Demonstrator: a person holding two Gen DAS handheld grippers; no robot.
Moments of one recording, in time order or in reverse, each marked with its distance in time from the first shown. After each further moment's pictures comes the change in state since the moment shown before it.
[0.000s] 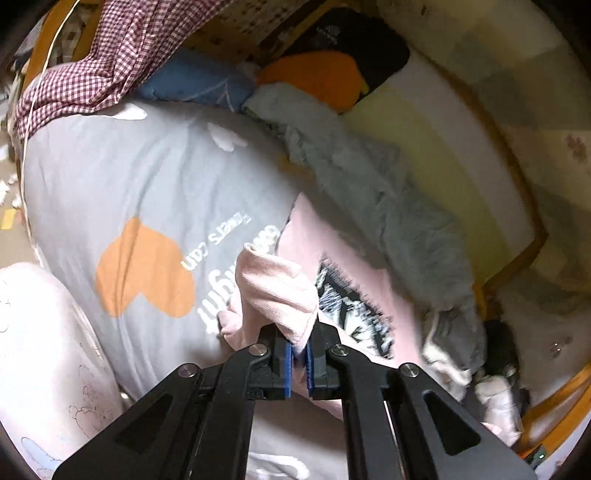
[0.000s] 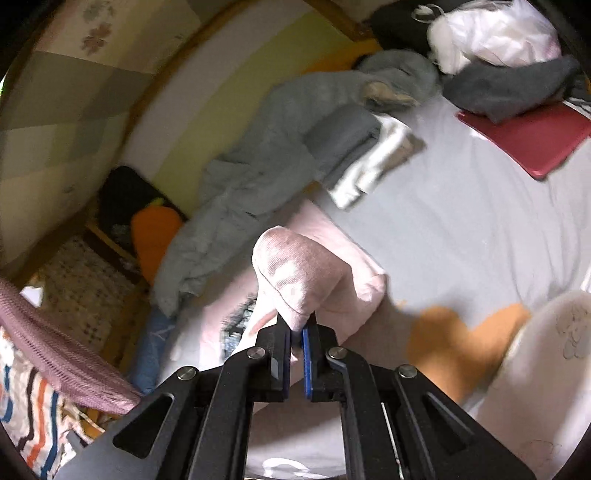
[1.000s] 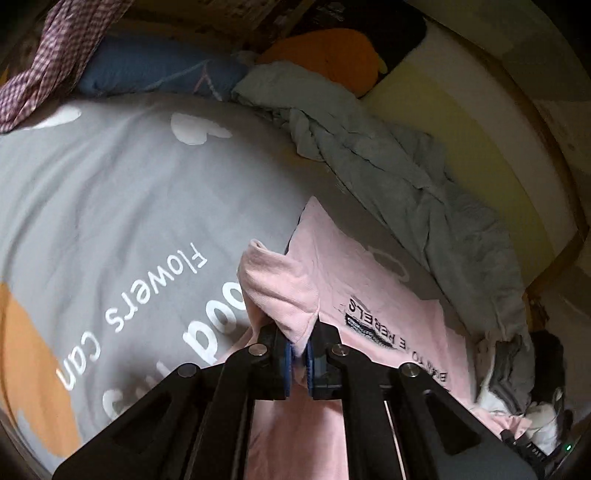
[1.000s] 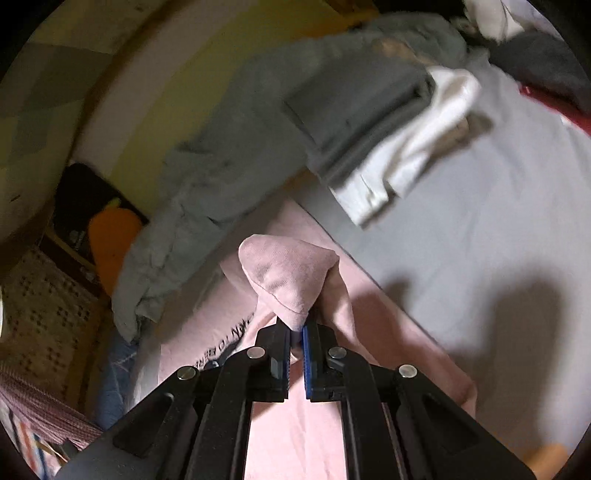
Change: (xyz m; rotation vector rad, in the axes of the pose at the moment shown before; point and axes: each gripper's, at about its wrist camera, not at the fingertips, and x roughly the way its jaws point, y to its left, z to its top) left arm 0.184 -0.025 0.049 0.045 -0.017 0.102; right arm 0.199 0.009 0.061 -0.006 0.003 -0.075
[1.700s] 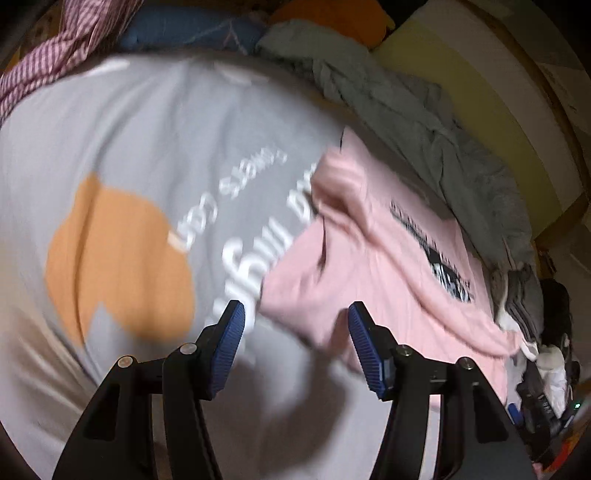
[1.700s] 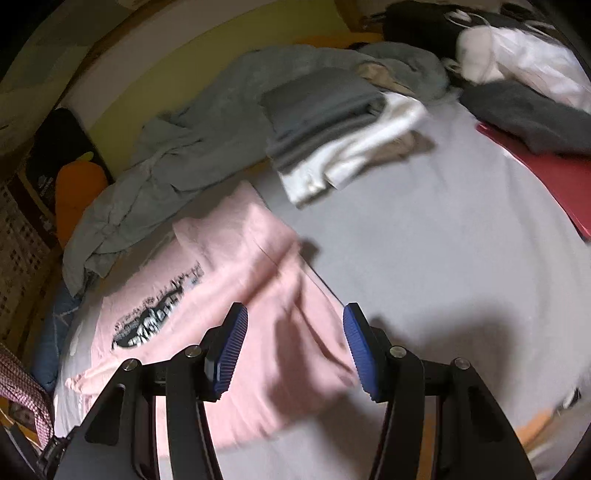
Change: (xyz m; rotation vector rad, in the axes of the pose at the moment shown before) left arm -0.062 0.055 -0.065 0.031 0.207 0.037; right arm -0.057 -0.024 -0.033 -0.166 0.027 -0.230
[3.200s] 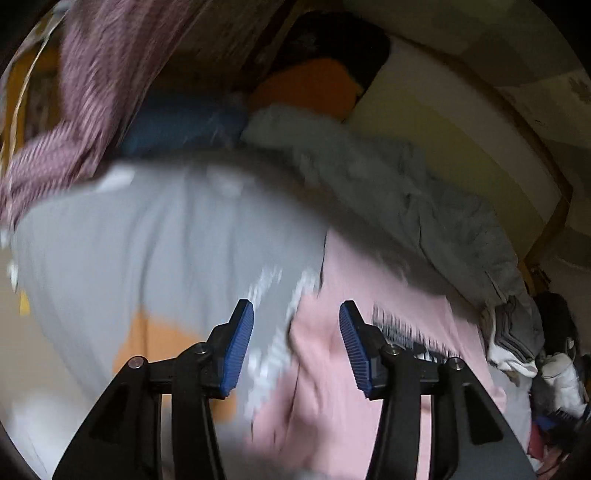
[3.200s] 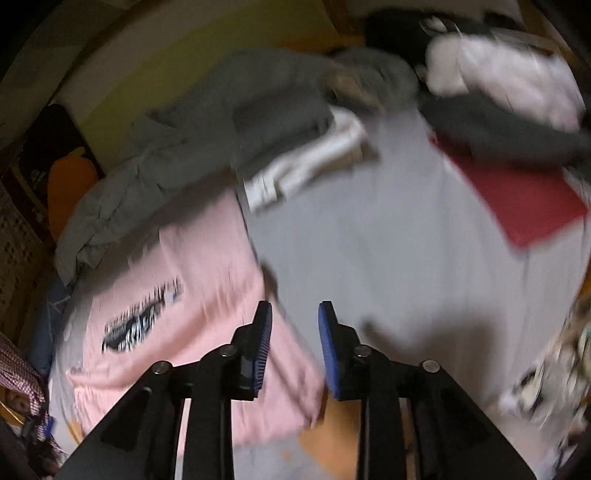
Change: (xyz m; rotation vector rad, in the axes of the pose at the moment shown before) left arm -0.068 -0.015 0.057 0.145 -0.308 -0.019; right arm -0.059 -0.041 0.027 -0.052 0.022 -0.042
